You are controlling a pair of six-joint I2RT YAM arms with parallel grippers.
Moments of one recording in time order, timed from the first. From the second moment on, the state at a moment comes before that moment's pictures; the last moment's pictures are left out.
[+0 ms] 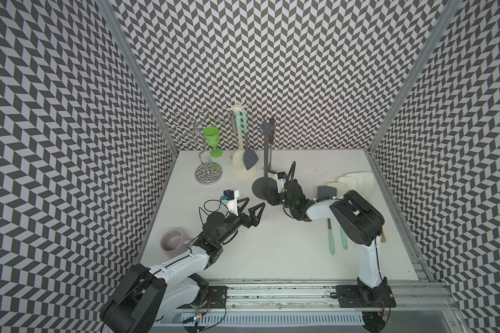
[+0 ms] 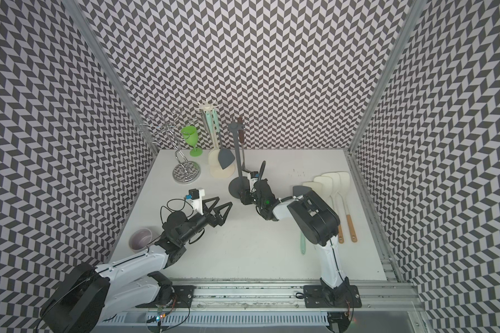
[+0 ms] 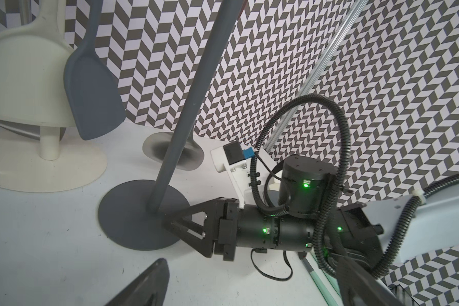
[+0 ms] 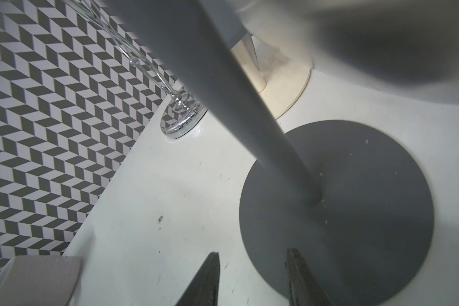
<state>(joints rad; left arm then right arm) -0.54 1.10 0.27 0.81 0.21 -0.51 0.63 2.03 1.02 0.60 -0.19 0.52</state>
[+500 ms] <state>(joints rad) -0.54 1.22 0.30 0.82 0.25 -0.50 0.59 1.65 0.95 0.50 -0.11 0.31</state>
